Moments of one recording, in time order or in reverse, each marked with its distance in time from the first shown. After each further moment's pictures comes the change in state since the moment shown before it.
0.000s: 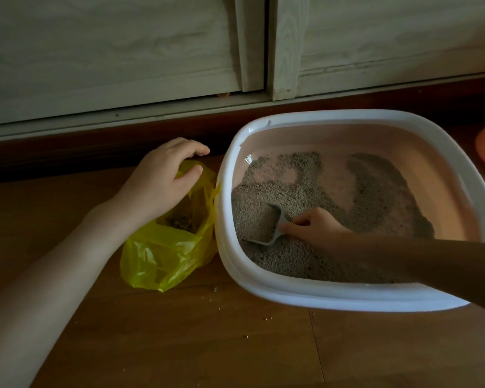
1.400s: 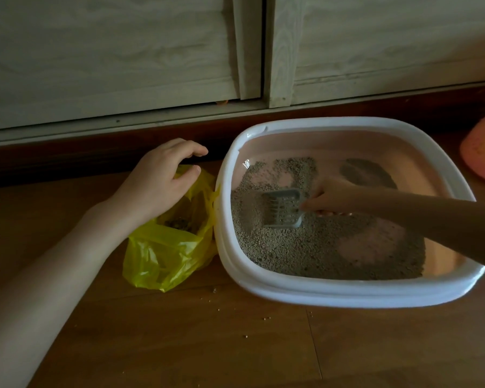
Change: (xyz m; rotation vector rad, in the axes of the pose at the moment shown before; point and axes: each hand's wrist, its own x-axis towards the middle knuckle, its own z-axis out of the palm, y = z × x) left_hand -0.005 0.007 -0.013 -0.015 0.016 0.011; right_hand 0.017 -0.024 -0.074 -0.346 -0.138 0.071
